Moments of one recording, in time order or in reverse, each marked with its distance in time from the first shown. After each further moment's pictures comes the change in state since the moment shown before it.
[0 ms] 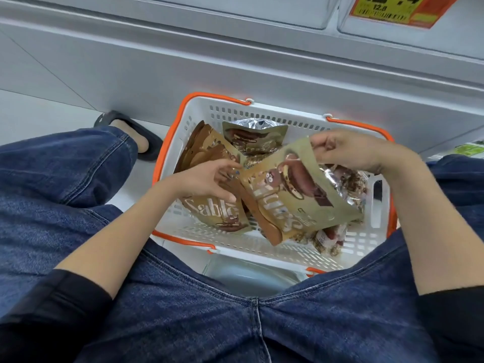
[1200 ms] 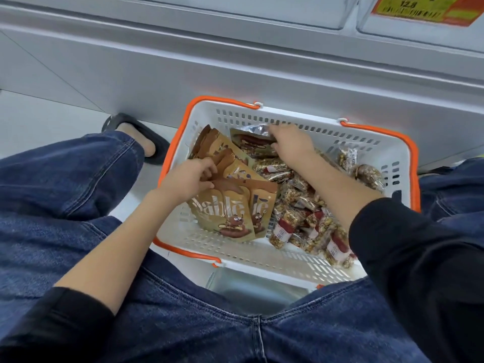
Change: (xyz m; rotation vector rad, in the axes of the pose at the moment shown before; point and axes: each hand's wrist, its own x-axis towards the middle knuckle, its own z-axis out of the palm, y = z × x) left_hand 0.009 -0.040 -0.025 0.554 0.411 -0.042; right_hand 0.156 0.026 0.043 -0.807 0.516 0.063
